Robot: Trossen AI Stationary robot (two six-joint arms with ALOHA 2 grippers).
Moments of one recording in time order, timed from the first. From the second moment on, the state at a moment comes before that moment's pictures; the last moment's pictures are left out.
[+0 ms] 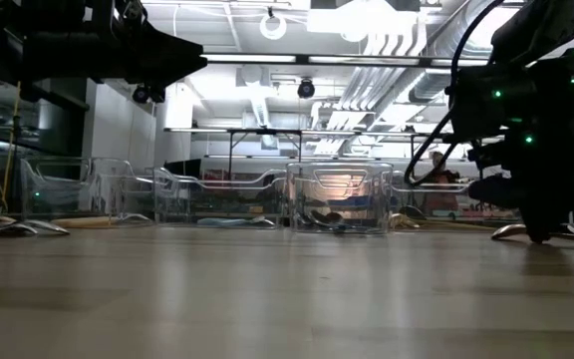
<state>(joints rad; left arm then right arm) 0.17 0.93 0.21 0.79 0.09 -0.08 0.10 1.47 0.60 -0.87 0.34 1.38</state>
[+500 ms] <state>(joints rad) 0.17 0.93 0.21 0.78 0.09 -0.08 0.16 1.47 0.65 -0.92 0.32 1.28</state>
